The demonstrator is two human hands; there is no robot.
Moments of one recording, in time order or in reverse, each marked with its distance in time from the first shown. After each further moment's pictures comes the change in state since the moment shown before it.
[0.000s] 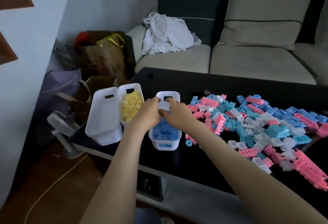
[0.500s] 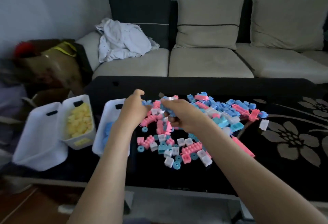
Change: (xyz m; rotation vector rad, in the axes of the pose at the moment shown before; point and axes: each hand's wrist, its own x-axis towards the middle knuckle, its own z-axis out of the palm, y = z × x) left_hand 0.005 0.110 0.028 -0.242 0.089 0.129; right_hand -0.060 0.087 -0.101 0.977 0.033 0.345
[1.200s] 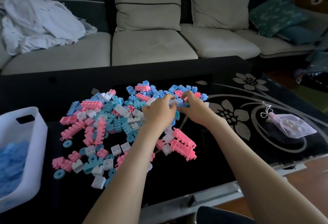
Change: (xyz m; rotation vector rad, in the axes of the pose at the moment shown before) left_hand -0.020 0.139 0.202 0.088 -0.326 0.336; right_hand -0.009 0.079 -0.224 -0.850 0.476 -0.117
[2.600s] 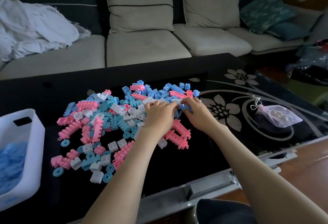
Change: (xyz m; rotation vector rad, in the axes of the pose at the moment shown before) left_hand -0.013 -0.006 0.024 0.245 -0.001 0.297; right_hand -0.033 0.029 0.004 -0.023 0.130 -0.124
